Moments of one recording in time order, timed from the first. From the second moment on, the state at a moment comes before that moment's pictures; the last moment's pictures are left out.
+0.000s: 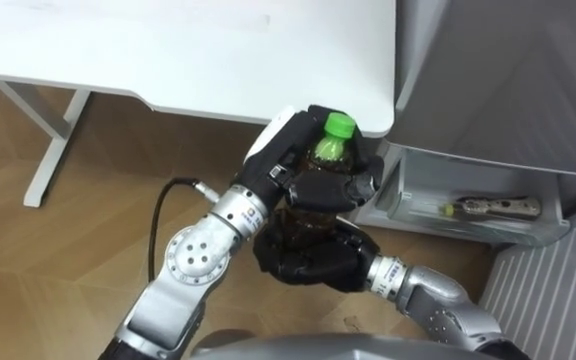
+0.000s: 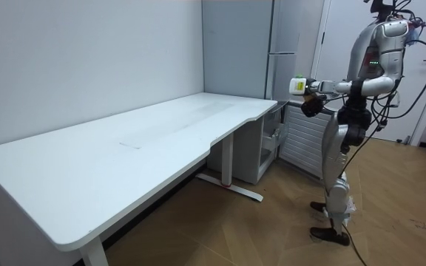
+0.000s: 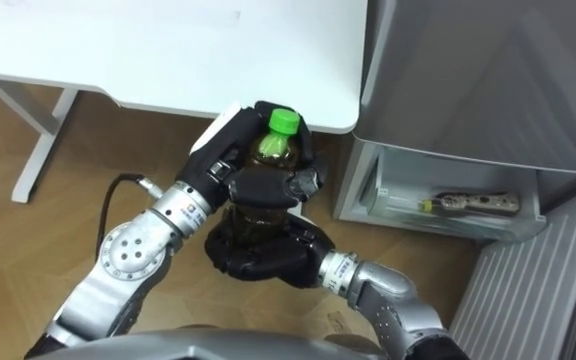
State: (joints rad) left arm 0.17 0.23 -0.45 -0.13 0.02 -0.04 -0.16; right arm 0.09 -0.24 0.49 0.55 0.66 -0.07 0.83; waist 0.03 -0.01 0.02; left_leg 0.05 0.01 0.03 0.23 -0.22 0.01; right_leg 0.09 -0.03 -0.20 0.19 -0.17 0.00
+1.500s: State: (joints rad) left arm 0.17 0.30 -0.02 -0.19 0.04 -0.18 0.07; right arm 0.23 -0.33 0.31 0.53 0.66 -0.01 0.78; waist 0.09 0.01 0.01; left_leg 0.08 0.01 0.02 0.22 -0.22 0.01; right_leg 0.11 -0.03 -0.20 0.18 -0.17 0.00
